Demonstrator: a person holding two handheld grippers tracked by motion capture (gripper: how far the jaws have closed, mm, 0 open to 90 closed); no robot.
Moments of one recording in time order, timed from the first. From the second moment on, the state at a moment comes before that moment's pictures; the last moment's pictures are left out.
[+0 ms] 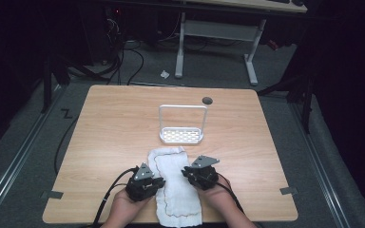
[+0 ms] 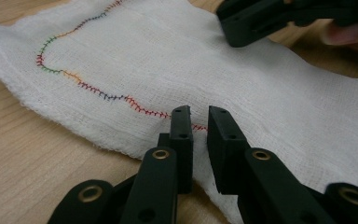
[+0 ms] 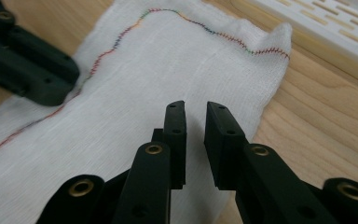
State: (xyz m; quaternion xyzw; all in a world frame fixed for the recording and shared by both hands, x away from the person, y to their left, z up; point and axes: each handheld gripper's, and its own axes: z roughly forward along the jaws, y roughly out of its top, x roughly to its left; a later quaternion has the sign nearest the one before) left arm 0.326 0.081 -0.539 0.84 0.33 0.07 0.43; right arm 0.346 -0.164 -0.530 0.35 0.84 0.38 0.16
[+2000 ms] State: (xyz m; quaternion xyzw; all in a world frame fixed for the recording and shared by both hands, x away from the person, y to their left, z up) left arm 0.390 0.050 -0.539 0.80 0.40 0.13 0.42; right arm 0.319 -0.214 -0.537 0.36 0.83 0.41 0.11
